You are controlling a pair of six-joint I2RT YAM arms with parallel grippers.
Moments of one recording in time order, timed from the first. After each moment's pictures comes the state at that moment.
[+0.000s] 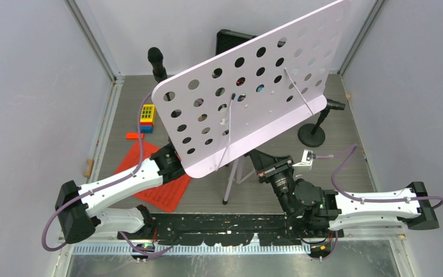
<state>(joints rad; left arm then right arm) -0.99 1.19 0.97 0.35 0.22 -0.10 1.51 0.71 0.51 0.33 1.18 1.22</state>
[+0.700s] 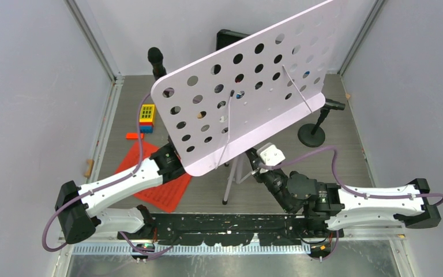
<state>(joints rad) -0.98 1.19 0.97 0.35 0.21 -0.12 1.51 0.83 0.73 0.16 0.99 -0.19</state>
